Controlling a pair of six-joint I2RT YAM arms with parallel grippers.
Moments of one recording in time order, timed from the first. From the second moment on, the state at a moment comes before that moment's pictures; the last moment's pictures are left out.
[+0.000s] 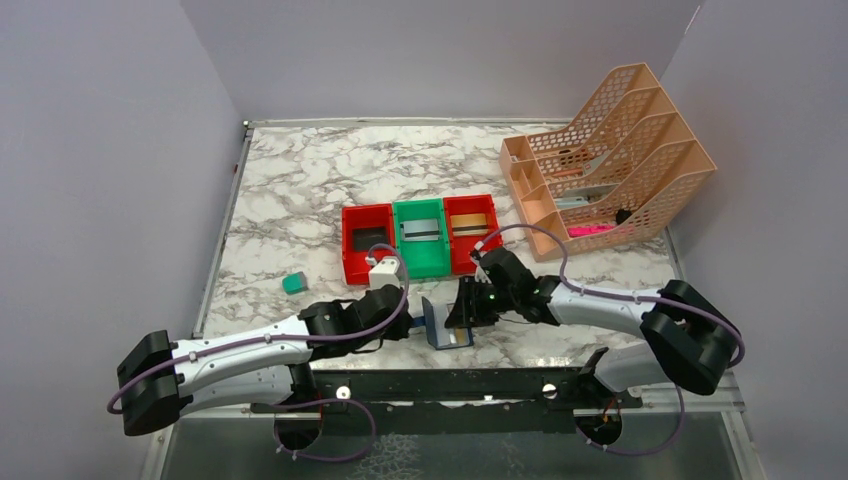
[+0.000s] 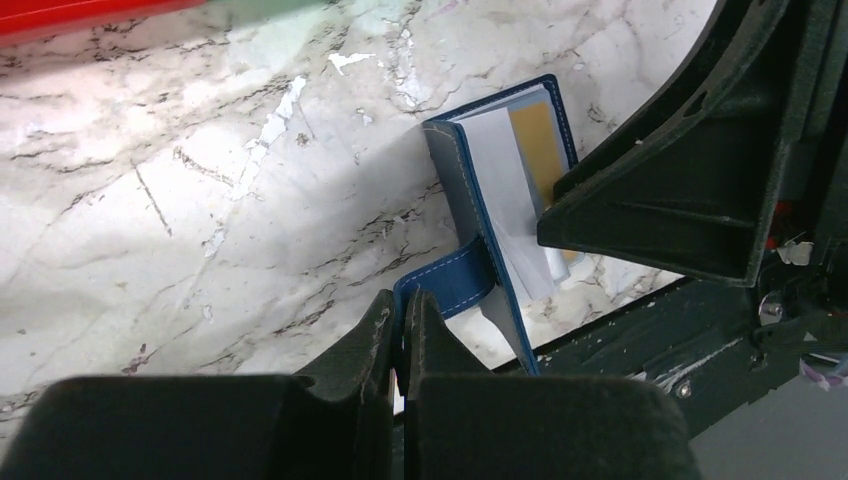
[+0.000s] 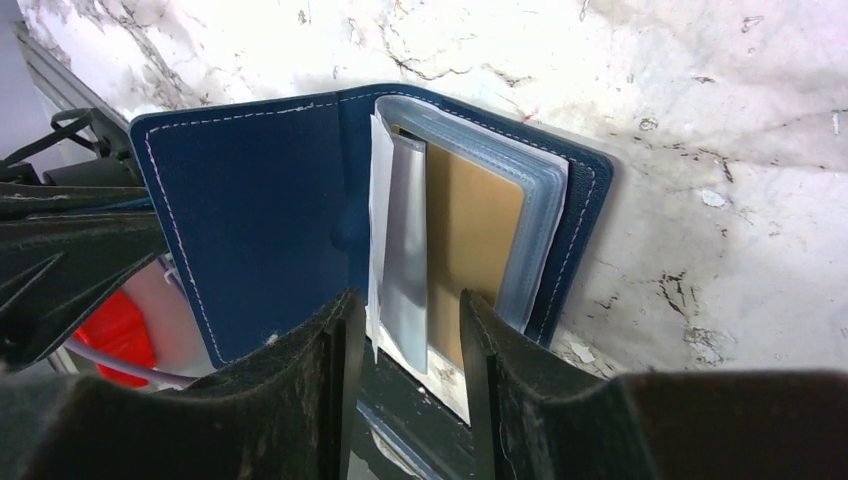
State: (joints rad) left arm -1.15 0.94 0.51 -0.37 -0.33 -0.89; right arm 0.84 1.37 0.55 -0.02 -0.32 0.81
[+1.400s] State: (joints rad) left arm -1.15 1.06 0.44 -0.38 -0.37 -0.99; right arm 0.86 1.52 0.58 0.24 -0.54 0.91
